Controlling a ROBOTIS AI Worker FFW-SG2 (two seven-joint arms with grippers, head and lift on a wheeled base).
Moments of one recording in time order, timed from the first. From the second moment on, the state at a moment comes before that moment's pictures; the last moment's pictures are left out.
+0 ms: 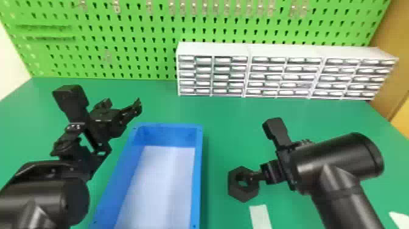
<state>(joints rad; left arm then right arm) -0.10 0.09 0.07 -1.77 0.25 0.34 -0.19 -0.32 -0.09 0.22 -1.69 0.29 1.42 0.59</state>
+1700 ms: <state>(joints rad) -0.10 0.09 0.07 -1.77 0.25 0.34 -0.19 -0.30 -0.09 0.23 -1.64 0.32 1.39 0.59</state>
